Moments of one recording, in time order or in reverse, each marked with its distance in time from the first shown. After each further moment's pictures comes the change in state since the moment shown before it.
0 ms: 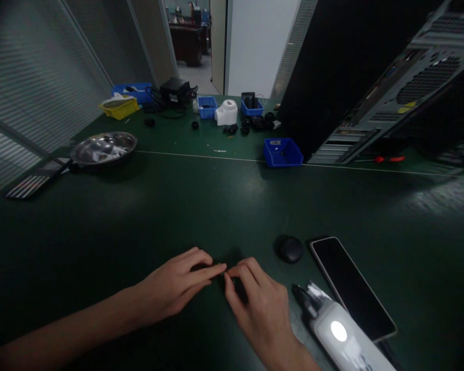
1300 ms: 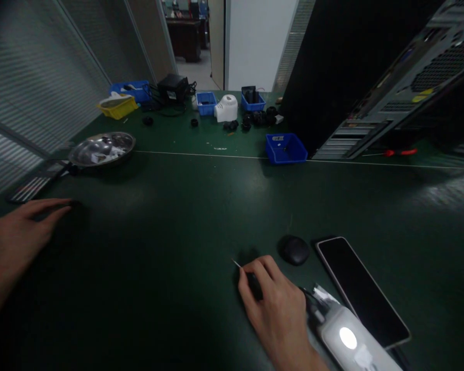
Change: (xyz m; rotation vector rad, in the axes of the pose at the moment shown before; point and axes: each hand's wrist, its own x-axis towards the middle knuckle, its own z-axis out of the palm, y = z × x) left_hand -0.192 -0.163 -0.141 0.619 0.617 -0.983; right_hand -0.003 0.012 -0.006 -0.129 0.011 0.174
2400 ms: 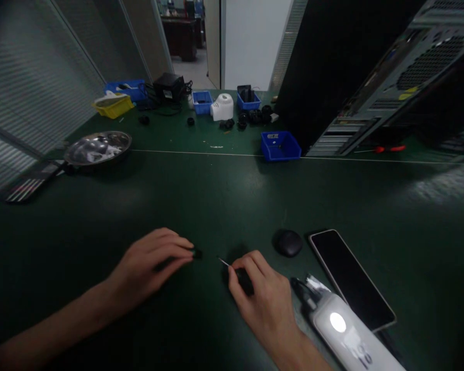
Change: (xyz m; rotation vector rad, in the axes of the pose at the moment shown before) left_hand -0.084 0.240 0.000 -0.695 -0.319 0.844; right_hand 0.004 -0.009 -0.003 0.178 -0.009 -0.090
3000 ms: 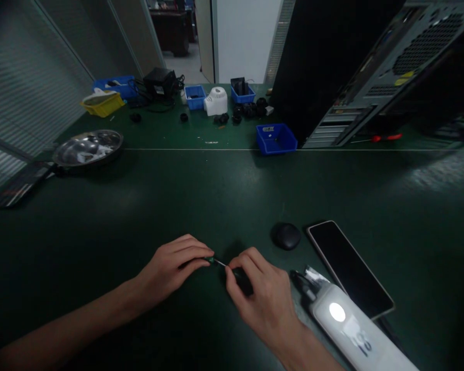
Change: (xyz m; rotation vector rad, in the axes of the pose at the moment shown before) left_hand 0.011 0.004 0.047 -0.274 -0.065 -0.006; right_hand -0.004 0.000 -0.003 0.055 -0.027 -0.004
